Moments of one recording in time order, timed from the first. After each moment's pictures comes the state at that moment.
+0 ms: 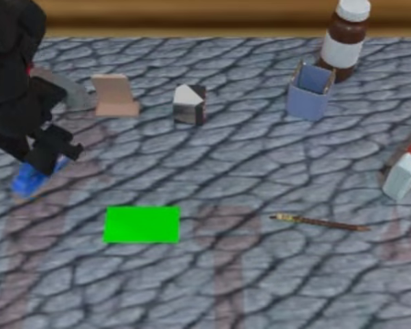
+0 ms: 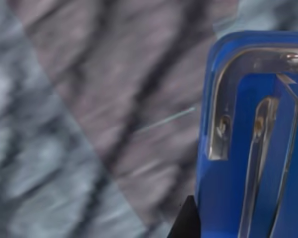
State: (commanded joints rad) left arm -0.13 1.97 1.48 -1.09 0.00 0.43; right arm 0.00 0.00 0.00 0.00 0.00 0.00
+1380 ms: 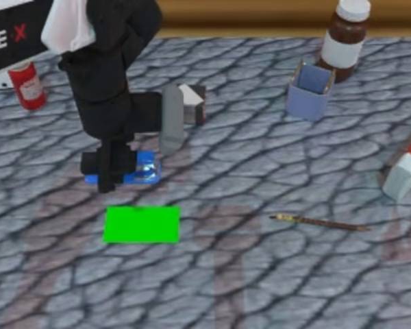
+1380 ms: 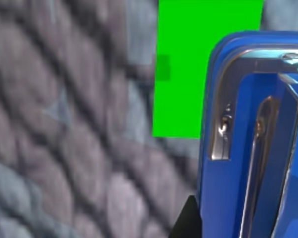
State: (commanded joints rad) left arm -0.47 1.94 1.58 -1.20 0.00 1.09; right arm 0.00 0.00 0.00 0.00 0.00 0.00
